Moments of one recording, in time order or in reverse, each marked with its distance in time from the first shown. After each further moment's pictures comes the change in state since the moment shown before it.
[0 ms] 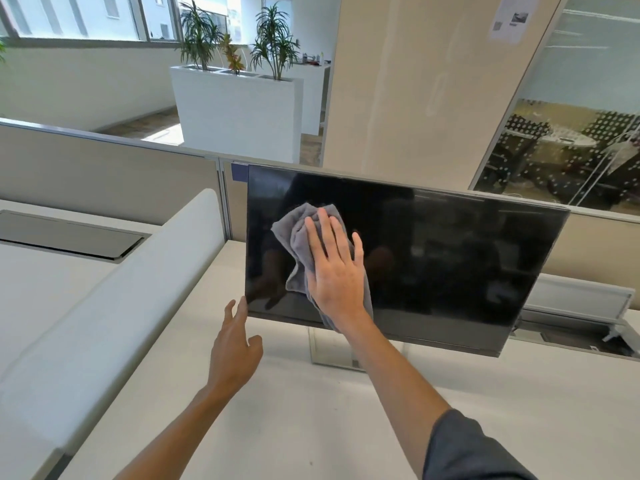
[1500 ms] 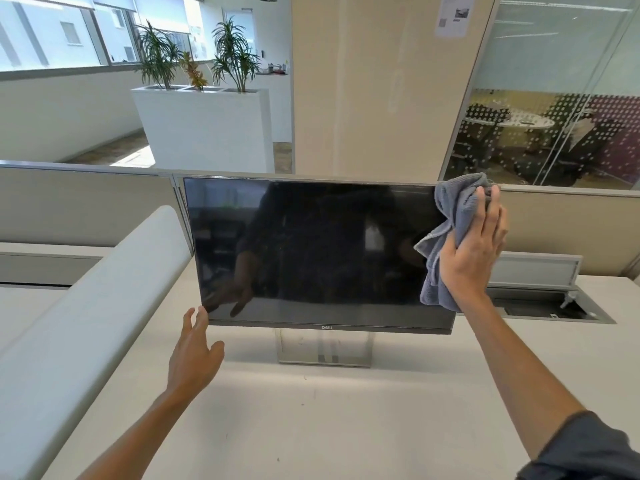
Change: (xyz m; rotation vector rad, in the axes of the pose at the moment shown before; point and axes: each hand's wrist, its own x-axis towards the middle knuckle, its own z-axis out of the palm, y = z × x) left_hand -0.001 0.016 -0.004 0.219 -0.004 0.025; right_hand -0.056 0.242 -0.098 0.047 0.364 0.564
